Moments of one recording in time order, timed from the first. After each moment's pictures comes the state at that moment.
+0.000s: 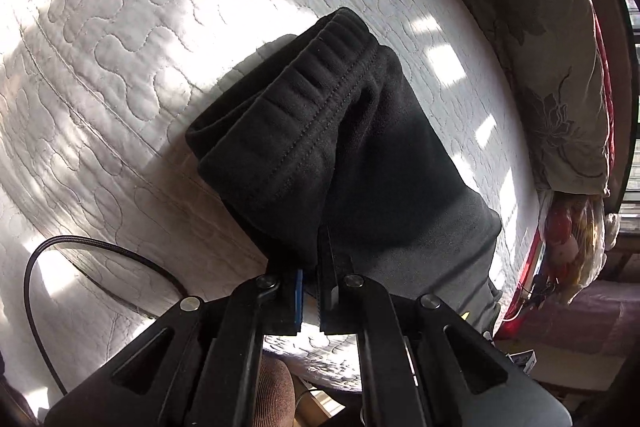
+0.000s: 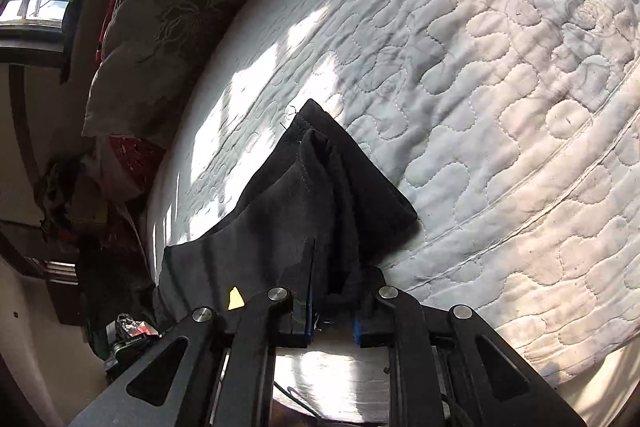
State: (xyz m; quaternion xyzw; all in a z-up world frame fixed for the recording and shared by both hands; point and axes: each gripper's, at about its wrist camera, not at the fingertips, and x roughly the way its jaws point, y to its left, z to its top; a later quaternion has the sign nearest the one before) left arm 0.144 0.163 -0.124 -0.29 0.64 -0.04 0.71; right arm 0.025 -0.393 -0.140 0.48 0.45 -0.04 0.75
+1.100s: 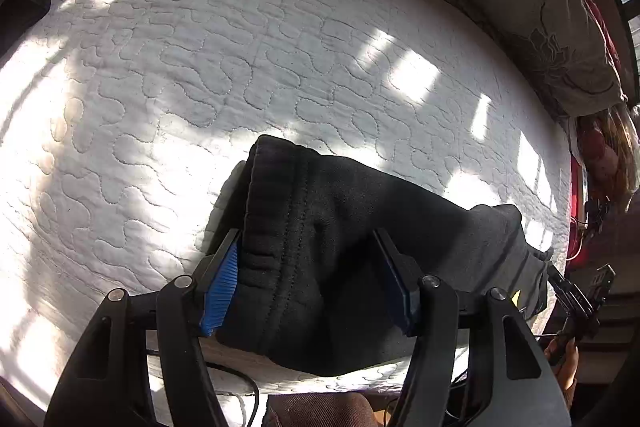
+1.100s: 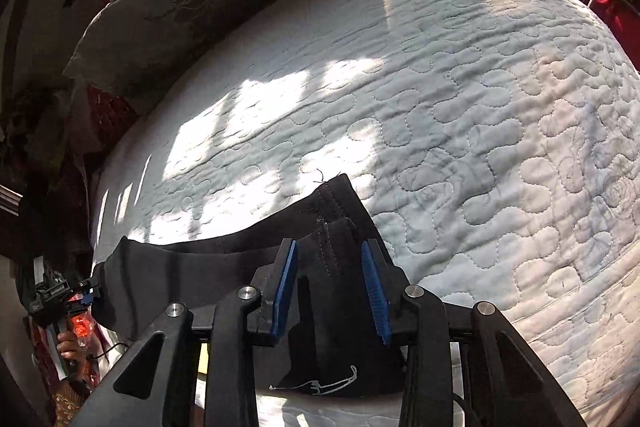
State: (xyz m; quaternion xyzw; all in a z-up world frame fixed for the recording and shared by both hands) left arm 0.206 0.146 -0.096 -0.10 0.63 -0.11 0.76; right arm 0.086 -0.387 -0.112 0.31 0.49 -0.06 0.82
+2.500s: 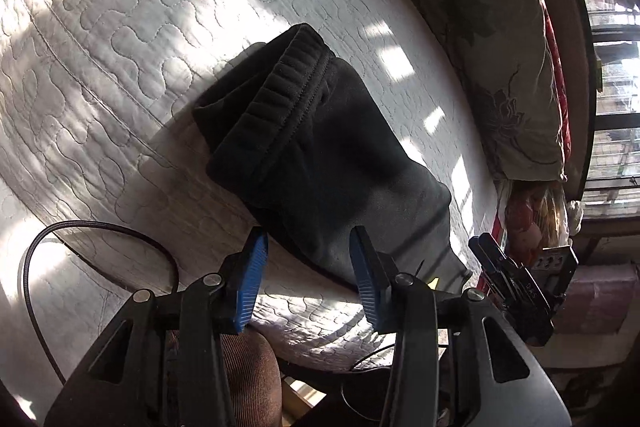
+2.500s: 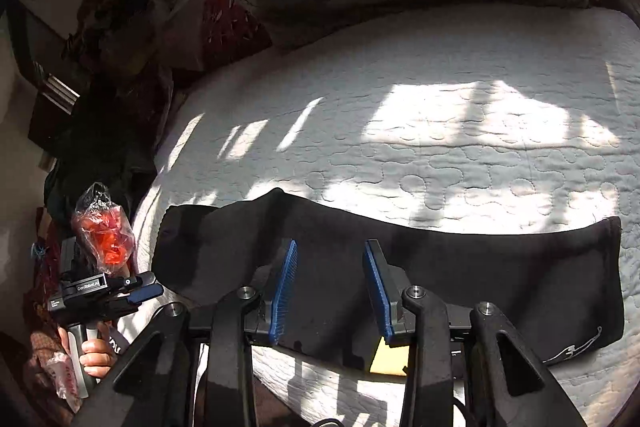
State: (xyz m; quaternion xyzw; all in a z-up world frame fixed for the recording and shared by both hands) left arm 0.122 0.173 -0.105 -0.34 0.61 -0.10 0.71; right arm 0.156 -0.213 -0.050 0.22 0.49 0.13 0.83
